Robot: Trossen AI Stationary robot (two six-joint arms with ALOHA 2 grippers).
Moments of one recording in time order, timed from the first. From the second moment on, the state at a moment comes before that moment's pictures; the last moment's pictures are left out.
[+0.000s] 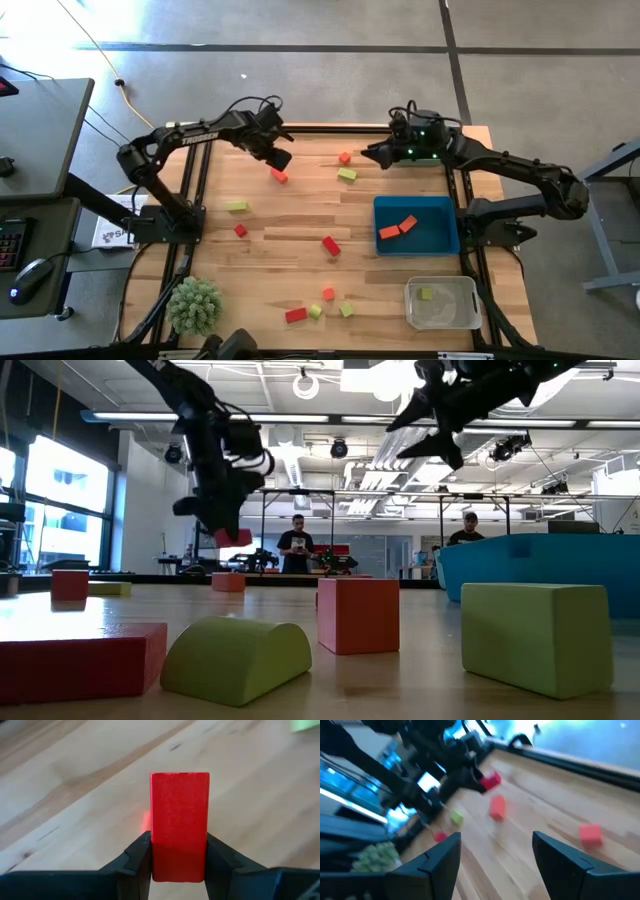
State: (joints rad) left arm 0.79 1.62 1.14 -0.79 0.10 -0.31; right arm -0.52 1.14 0.87 -0.15 -0.27 0.58
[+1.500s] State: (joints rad) left arm 0.44 1.54 1.35 -0.21 0.54 -0.03; right arm -0.28 1.14 0.87 0.32 -0.20 0.33
